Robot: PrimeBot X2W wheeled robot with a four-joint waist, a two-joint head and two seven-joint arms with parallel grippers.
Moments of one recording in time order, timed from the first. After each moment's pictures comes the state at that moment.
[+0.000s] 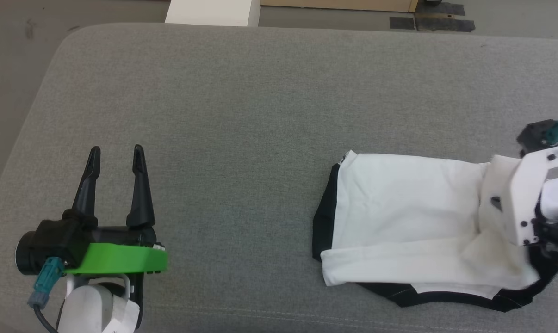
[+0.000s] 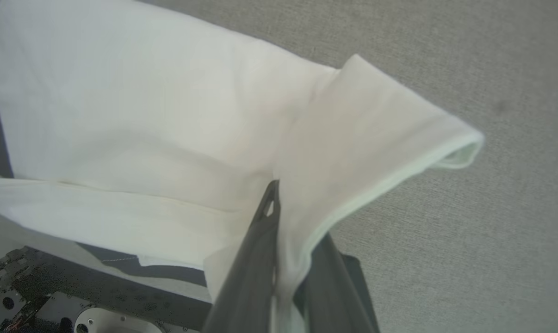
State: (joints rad) left arm -0.12 0.06 0.07 -0.08 -0.16 -0.12 -0.26; right arm -0.38 -0.42 0.03 0.10 0.39 0.13 1.10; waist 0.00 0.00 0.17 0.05
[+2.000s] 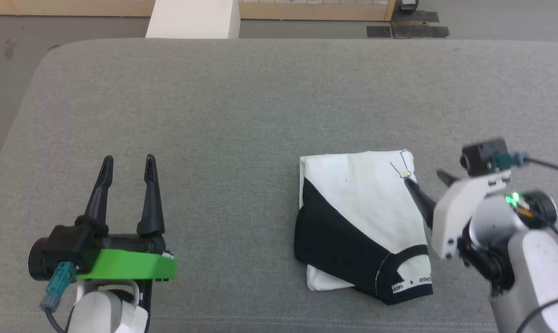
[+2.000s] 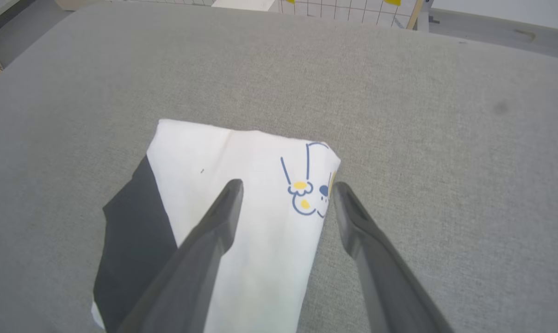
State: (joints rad) left arm -0.09 0.06 0.05 -0.07 -0.16 -0.12 -0.26; right arm -0.31 -0.17 0.09 0.11 0.28 0.13 0.57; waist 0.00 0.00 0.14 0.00
